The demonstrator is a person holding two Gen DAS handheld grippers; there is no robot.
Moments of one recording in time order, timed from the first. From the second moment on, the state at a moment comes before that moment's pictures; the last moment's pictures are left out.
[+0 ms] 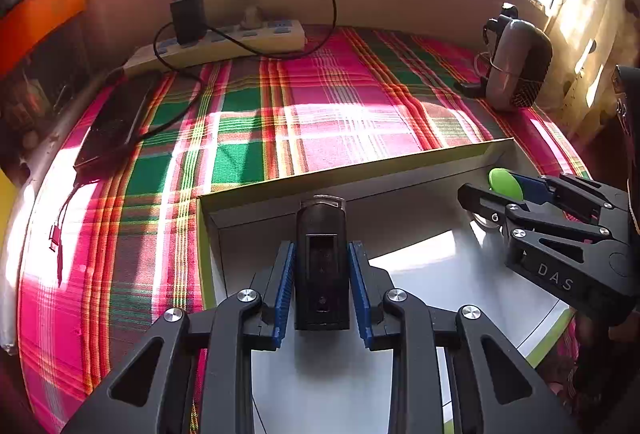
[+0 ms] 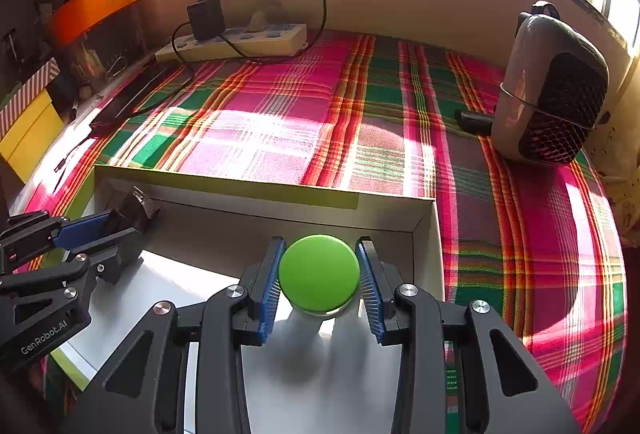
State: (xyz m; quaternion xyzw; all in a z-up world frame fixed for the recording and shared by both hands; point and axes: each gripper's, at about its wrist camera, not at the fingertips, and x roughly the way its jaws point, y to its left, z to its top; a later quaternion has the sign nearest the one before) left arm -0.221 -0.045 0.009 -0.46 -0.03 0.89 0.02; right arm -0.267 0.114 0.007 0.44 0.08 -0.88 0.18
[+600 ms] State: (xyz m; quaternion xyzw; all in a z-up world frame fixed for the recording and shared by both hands) left arm -0.215 -0.048 0.014 -0.45 -0.05 0.89 0.02; right arm -0.264 0.119 0.013 0.43 0.07 -0.88 0.17
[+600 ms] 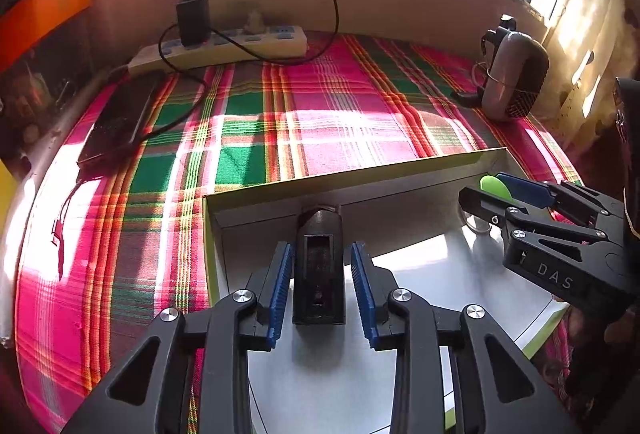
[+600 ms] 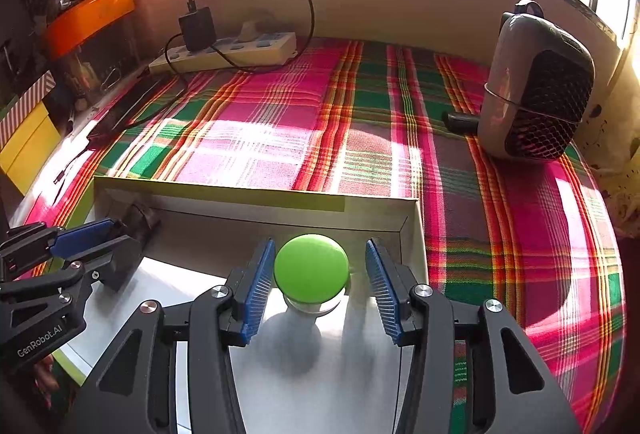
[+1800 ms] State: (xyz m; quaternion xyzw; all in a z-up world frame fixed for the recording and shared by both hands) left arm -0.136 -0.035 0.051 -0.41 -0.05 0.91 0.03; right arm -0.189 0.141 0.050 0.39 0.05 -0.90 0.17
